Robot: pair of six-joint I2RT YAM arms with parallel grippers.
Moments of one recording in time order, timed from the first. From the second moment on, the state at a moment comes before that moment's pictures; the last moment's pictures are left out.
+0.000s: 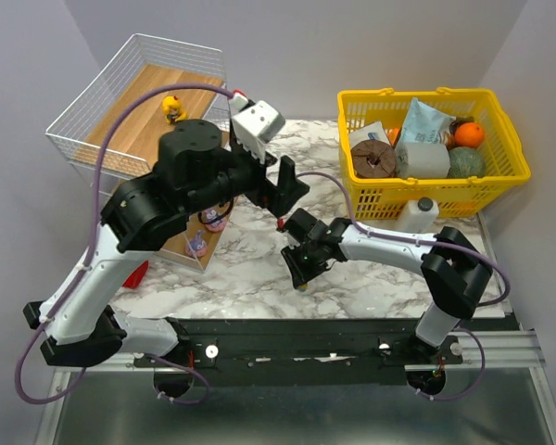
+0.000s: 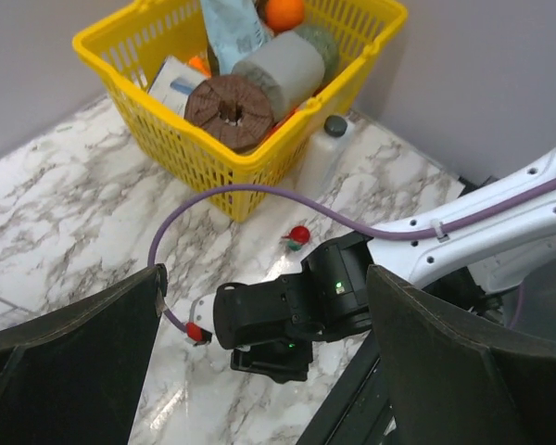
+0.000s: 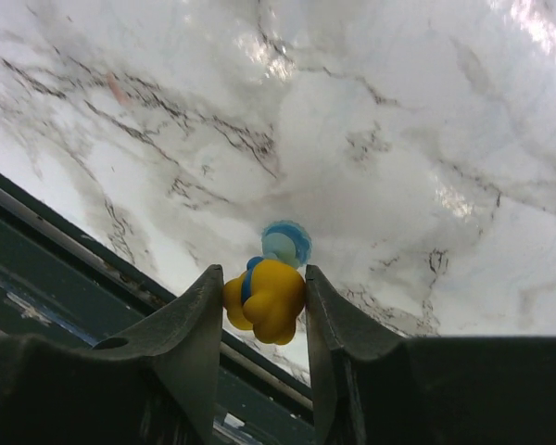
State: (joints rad) left arm -0.88 1.27 1.94 -0.86 0.07 -0.14; right arm 0.93 1.69 1.08 -0.59 -0.13 0.34
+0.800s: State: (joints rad) left arm -1.02 1.20 1.57 -0.72 -0.08 -0.15; right arm 0.92 1.46 1.12 -0.66 -0.03 0.44
